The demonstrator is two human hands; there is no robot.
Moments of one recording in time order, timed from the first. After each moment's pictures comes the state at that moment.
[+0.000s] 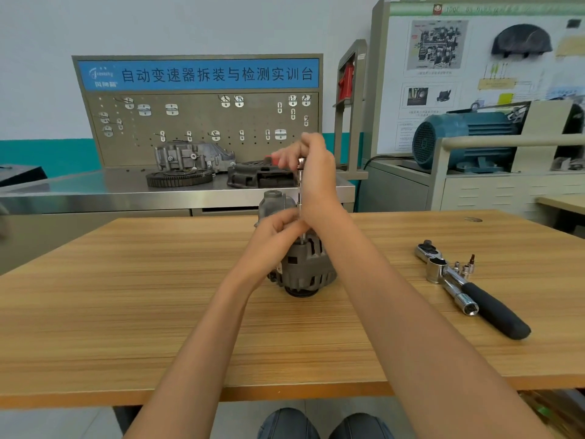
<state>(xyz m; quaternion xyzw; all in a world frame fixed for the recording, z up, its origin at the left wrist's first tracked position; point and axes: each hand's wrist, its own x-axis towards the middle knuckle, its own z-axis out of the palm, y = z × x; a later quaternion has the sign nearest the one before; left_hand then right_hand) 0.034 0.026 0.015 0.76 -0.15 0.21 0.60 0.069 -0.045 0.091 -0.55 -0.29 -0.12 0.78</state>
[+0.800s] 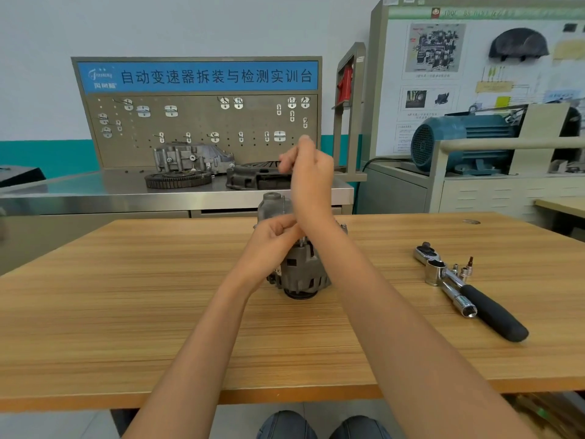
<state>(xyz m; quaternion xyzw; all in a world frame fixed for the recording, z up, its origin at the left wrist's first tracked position) 0.033 0.030 0.014 0.77 -0.15 0.21 0.59 0.066 -0.039 0.085 -0.57 -0.27 -0.23 0.74</state>
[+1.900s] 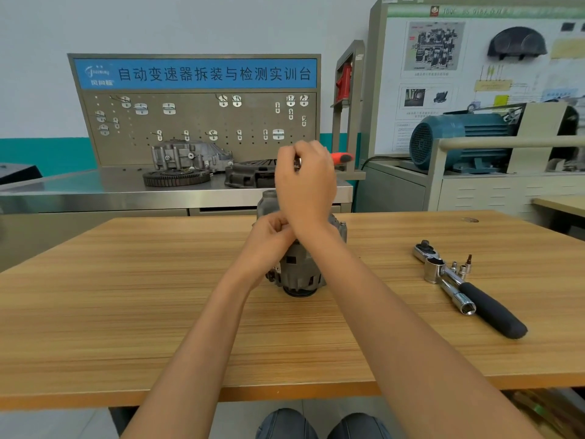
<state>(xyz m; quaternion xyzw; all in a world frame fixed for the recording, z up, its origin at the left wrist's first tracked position) 0.037 0.031 0.015 0.78 -0.12 0.21 0.58 0.060 -0.034 0.075 -0.65 -0.25 -0.45 0.56</state>
